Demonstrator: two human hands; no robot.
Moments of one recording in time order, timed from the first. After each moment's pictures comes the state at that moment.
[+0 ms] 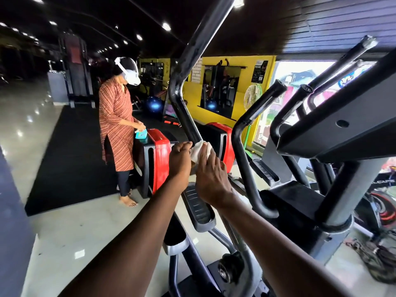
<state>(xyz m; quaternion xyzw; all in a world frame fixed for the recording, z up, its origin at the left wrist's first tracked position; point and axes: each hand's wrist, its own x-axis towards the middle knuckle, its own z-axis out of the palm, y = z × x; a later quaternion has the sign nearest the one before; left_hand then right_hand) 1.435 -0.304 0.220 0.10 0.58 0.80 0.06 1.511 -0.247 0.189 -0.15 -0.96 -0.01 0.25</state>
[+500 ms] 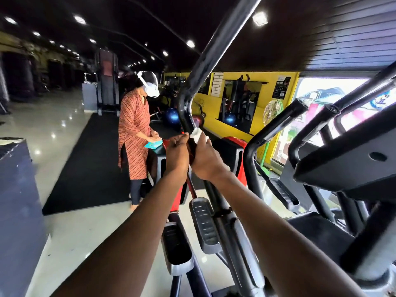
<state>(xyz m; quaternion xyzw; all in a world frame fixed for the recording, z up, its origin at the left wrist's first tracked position) 1.393 -0.293 0.261 0.05 0.53 0.85 -0.02 1.441 -0.231 0.272 -0.09 -0.95 0.16 0.24</state>
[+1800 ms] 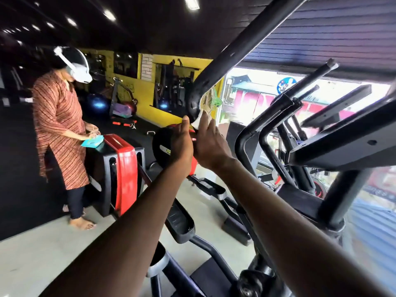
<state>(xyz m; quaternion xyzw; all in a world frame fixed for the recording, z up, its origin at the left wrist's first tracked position) 1.321 -0.311 0.270 0.18 0.49 0.83 0.20 1.396 -0.285 0.288 -0.24 -0.92 -0.03 0.31</state>
